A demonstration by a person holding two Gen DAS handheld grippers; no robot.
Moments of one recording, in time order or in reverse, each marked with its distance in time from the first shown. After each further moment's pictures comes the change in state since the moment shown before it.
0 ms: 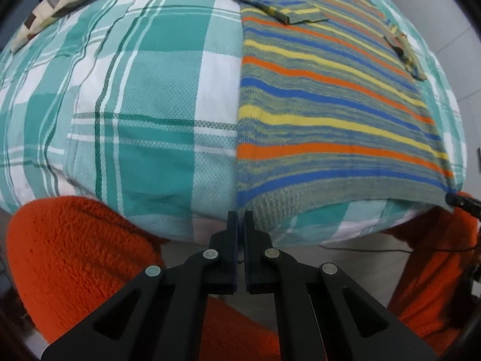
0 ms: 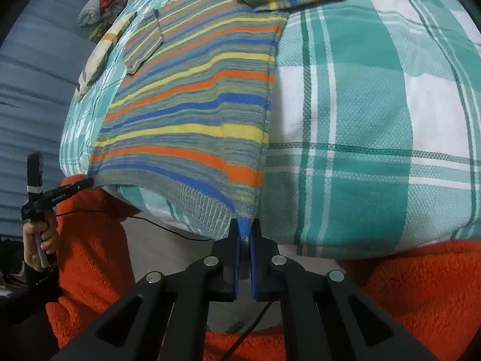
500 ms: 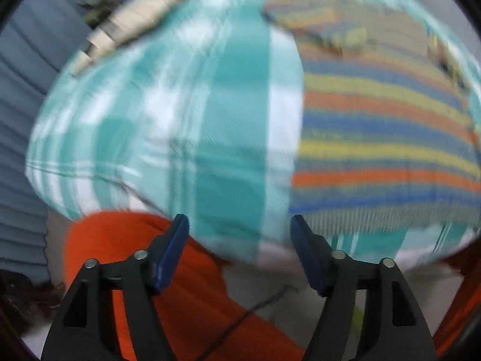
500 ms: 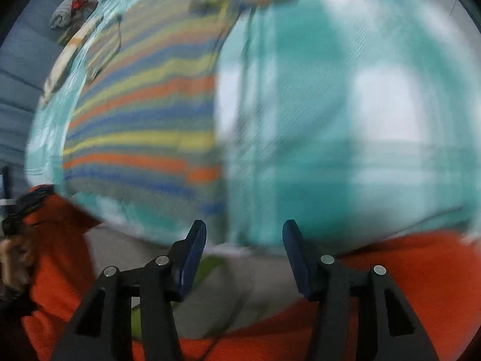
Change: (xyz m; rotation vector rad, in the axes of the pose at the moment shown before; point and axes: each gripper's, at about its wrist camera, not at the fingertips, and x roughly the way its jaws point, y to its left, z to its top) left arm -0.028 0.014 0.004 -0.048 -0.243 0.320; right arm -0.021 -0.028 -0.001 0.019 -0.066 -0.247
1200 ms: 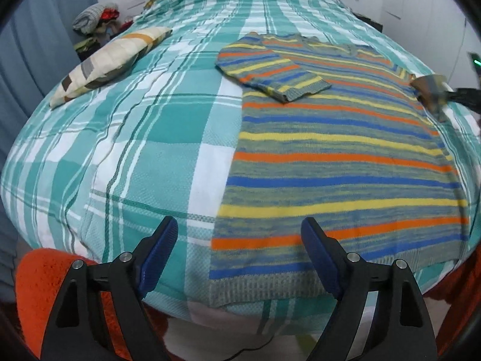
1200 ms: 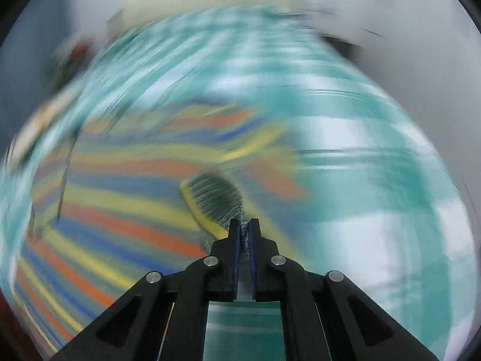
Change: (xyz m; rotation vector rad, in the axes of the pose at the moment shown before) left arm 0.025 -0.065 -0.012 0.010 -0.201 -0.145; right arm 0.007 -0.019 0.199 0.046 -0.525 -0.165
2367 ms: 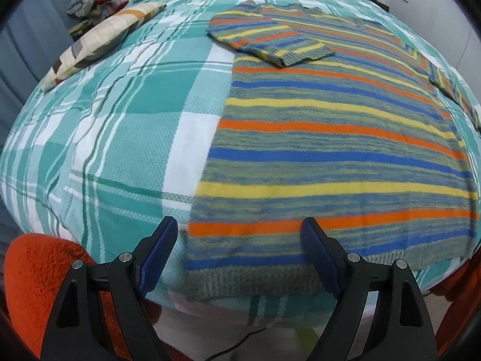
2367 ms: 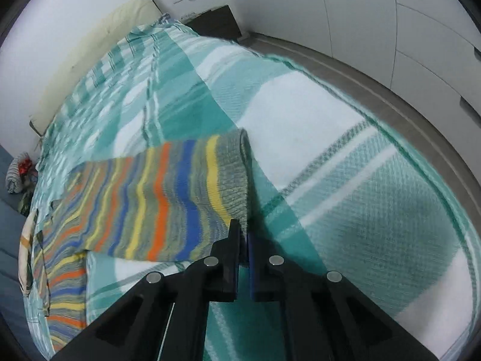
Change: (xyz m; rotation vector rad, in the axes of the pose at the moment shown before) left arm 0.031 -0.016 -0.002 -0.005 0.117 0.016; right arm 0.019 -0.188 -0.057 0.488 0.093 -0.024
